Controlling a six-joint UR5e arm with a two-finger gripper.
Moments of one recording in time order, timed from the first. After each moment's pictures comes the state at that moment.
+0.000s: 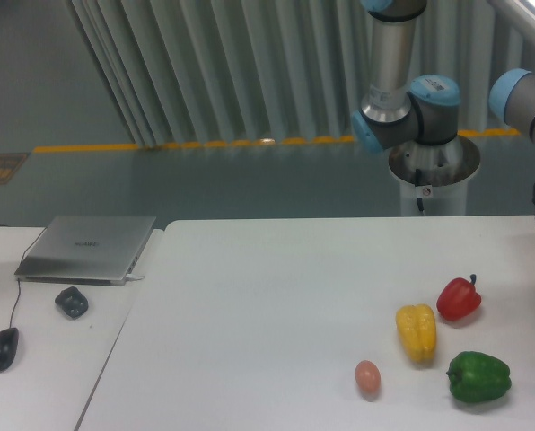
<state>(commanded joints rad) 2.61 -1.82 -1.56 -1.30 1.60 1.85</state>
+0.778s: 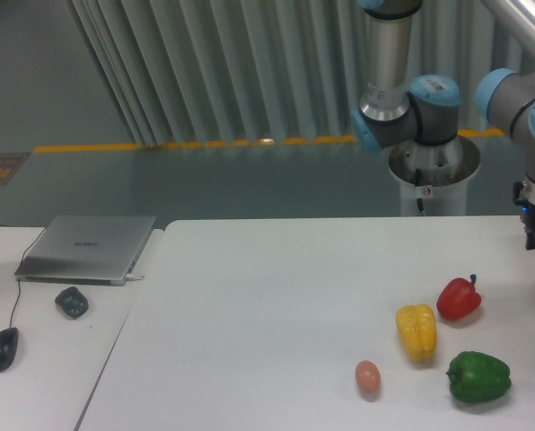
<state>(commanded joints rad) 2.56 -1.80 -1.58 -1.29 1.61 1.75</state>
